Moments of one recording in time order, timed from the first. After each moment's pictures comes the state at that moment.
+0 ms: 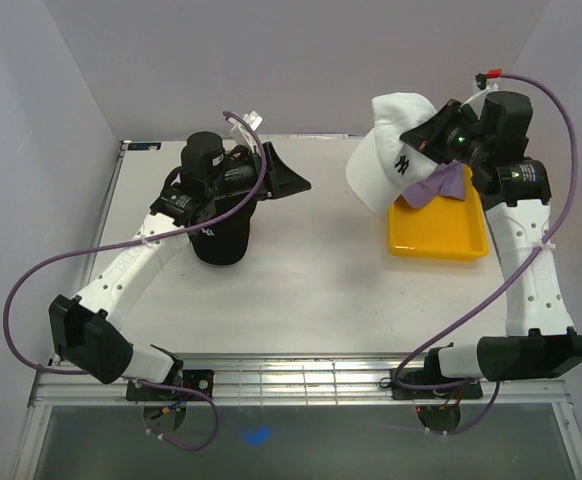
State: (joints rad) left arm -0.47 1.37 1.34 -0.15 0.63 -0.68; right arm 0.03 1.35 1.69 -0.64 -0.38 0.62
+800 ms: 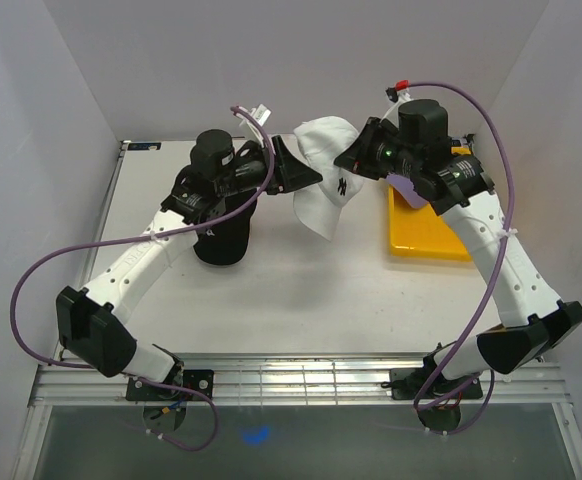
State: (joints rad) left arm -0.54 1.44 1.39 -0.03 0.59 -0.74; right arm 0.49 1.42 1.74 -0.71 -0.19 0.62
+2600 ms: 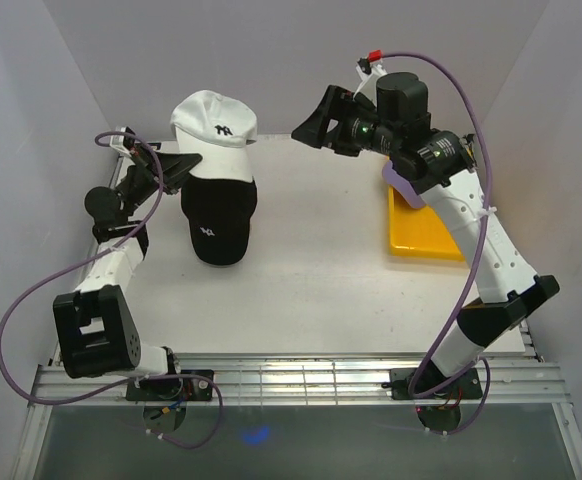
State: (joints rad) left arm 0.16 1.38 0.87 1.13 0.97 -1.82; right arm 0.58 1.62 2.04 -0.71 -0.24 0.62
